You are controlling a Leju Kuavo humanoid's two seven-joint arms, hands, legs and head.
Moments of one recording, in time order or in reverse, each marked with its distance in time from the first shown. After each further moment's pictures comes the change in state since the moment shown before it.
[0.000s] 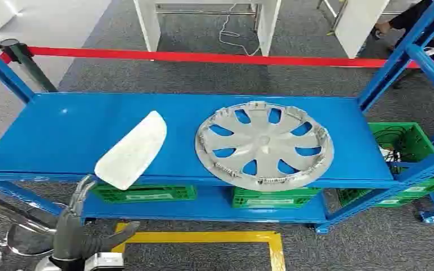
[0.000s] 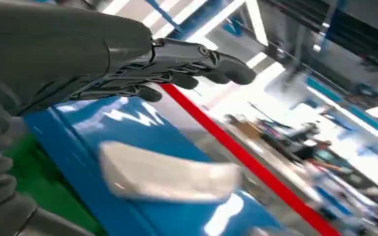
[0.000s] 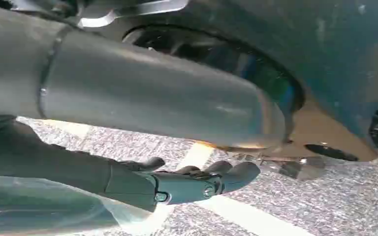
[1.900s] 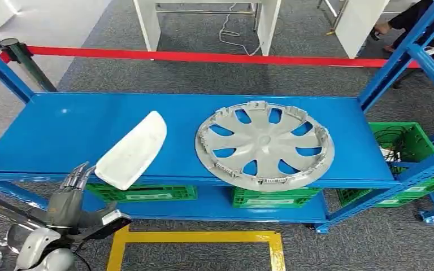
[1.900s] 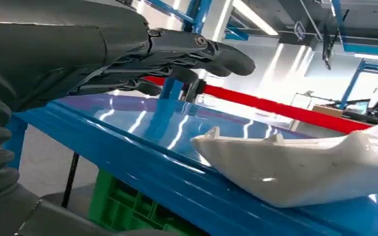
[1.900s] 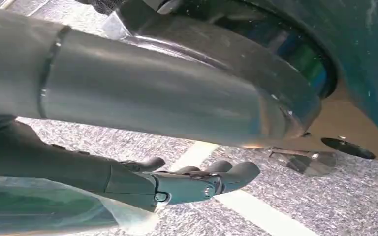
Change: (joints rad) left arm -0.266 0.039 0.114 0.452 -0.297 -0.013 0.145; right arm -0.021 -0.050 0.050 0.005 0.093 0.039 0.014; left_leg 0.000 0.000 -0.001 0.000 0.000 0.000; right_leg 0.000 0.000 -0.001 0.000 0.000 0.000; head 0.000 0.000
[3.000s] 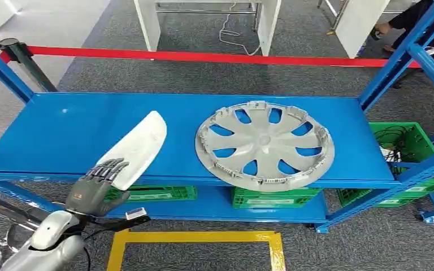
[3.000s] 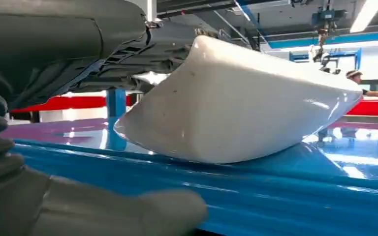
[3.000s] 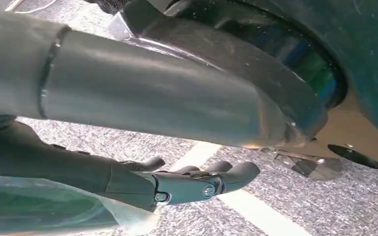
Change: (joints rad) left arm -0.159 0.033 -0.158 0.116 -0.187 -0.029 0.087; right arm -0.011 -0.004 0.029 0.000 0.034 0.005 0.024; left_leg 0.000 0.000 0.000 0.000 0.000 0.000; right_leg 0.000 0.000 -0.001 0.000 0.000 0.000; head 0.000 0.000
